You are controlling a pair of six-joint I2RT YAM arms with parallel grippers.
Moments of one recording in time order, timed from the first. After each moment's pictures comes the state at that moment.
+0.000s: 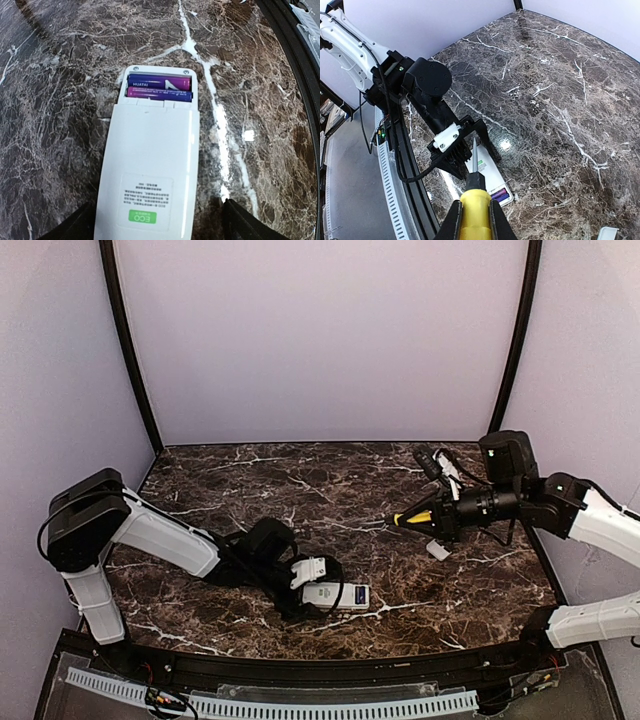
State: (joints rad) left arm -0.97 1.81 0.82 0.14 0.35 0.41; right arm 0.72 1.00 0.89 -0.45 -0.49 0.09
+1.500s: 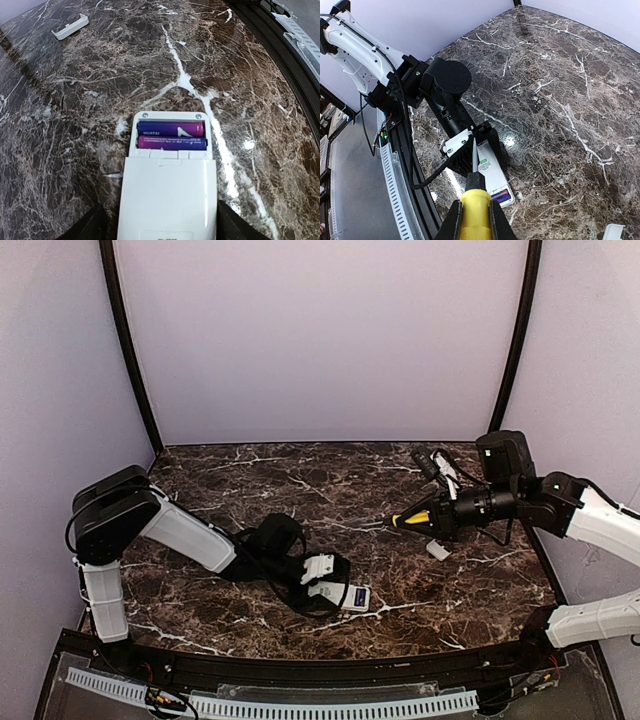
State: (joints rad) left arm -0.94 1.95 0.90 0.30 0.51 0.53; right arm 0.72 1.02 0.89 -0.44 -0.49 0.12
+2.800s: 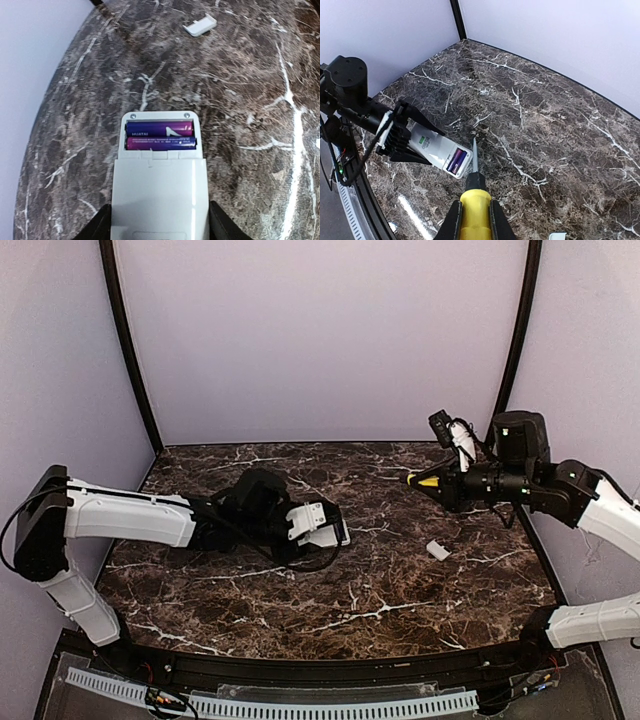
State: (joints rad) left arm -0.94 1.63 0.99 -0.04 0.03 0.53; right arm 0.70 1.00 0.98 -0.44 -0.22 0.08
